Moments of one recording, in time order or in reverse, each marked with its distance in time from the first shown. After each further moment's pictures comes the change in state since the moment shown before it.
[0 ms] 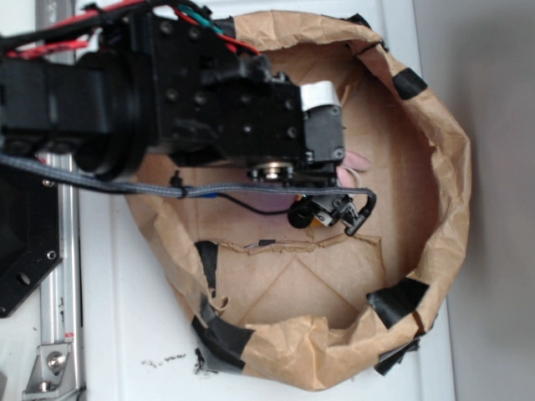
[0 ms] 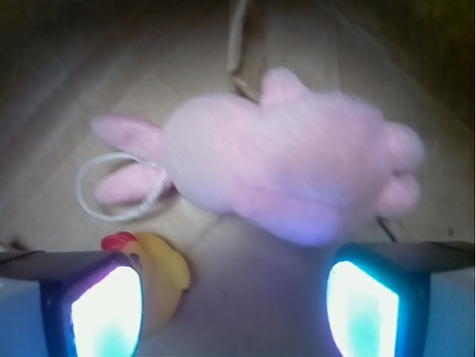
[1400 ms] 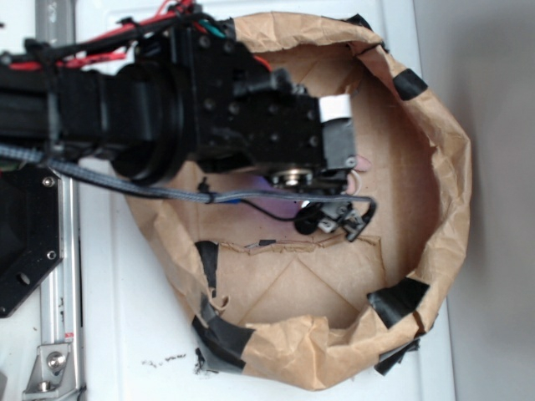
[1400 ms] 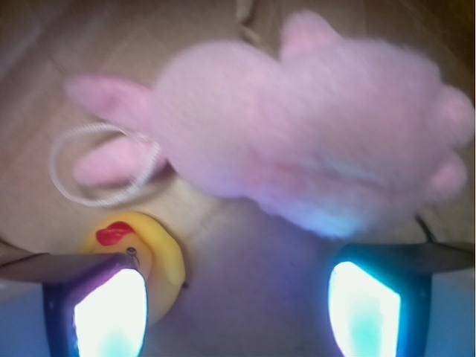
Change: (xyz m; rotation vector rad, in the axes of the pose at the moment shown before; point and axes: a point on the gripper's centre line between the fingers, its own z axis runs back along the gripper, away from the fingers) arm -0.002 -0.007 -0.010 0.012 0.038 0.002
